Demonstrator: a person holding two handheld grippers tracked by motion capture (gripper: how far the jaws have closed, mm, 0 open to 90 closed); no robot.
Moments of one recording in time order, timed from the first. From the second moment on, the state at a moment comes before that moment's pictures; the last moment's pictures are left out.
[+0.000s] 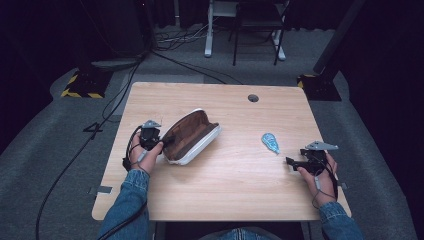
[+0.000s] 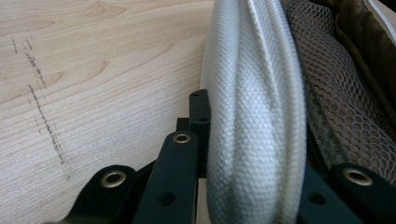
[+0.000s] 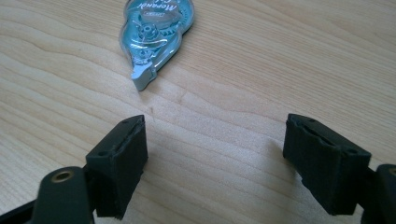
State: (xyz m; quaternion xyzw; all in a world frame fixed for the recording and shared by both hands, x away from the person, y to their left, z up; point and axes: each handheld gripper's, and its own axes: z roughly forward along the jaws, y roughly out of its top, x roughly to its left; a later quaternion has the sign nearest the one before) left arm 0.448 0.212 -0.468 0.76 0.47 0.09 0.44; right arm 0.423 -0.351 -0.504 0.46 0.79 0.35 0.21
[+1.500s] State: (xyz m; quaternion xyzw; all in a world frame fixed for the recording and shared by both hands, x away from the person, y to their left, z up) left arm 0.408 0.140 -0.428 0.83 0.33 0.04 0.45; right arm 0.423 -0.351 -0.504 0.46 0.79 0.35 0.21
